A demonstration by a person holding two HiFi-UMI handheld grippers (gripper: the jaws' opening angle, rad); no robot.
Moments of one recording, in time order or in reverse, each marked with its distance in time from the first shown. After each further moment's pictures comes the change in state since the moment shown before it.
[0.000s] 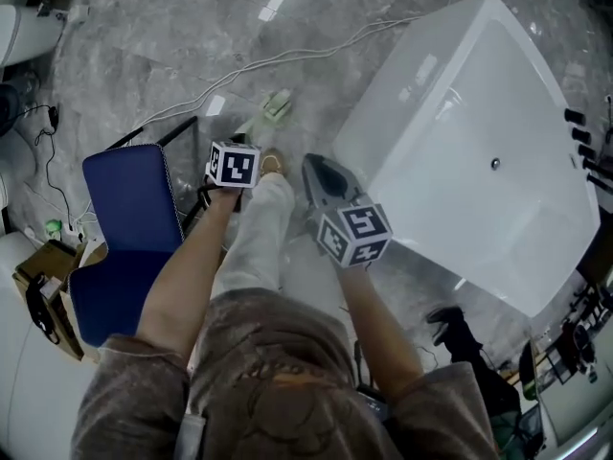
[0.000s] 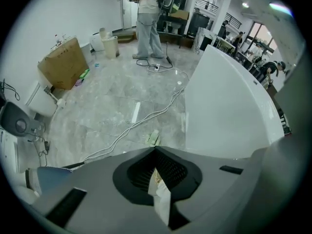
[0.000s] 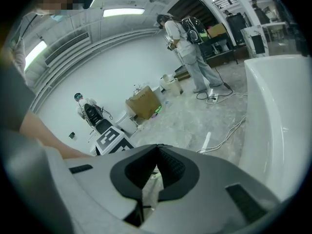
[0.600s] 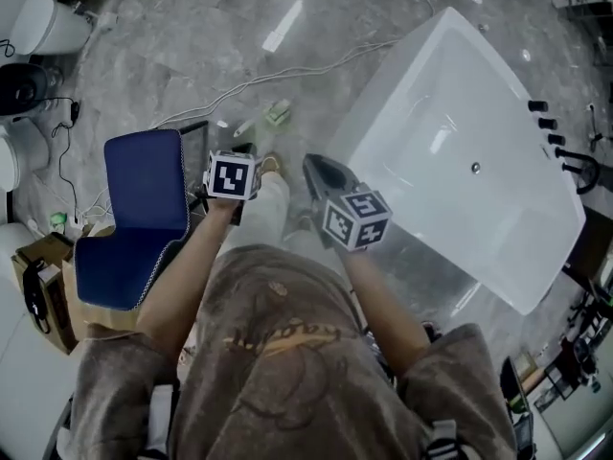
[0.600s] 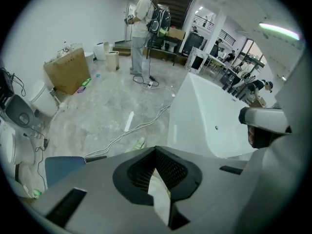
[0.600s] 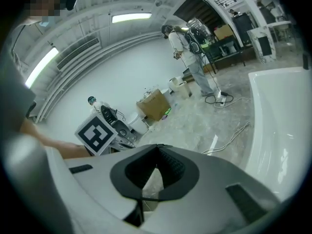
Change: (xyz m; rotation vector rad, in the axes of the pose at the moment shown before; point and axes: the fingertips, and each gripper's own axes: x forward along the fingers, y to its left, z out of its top) left arm -0.194 -0.054 -0.006 -0.032 -0.130 -0.056; right arm -0.106 0.071 0.024 -0.032 -0.006 0.099
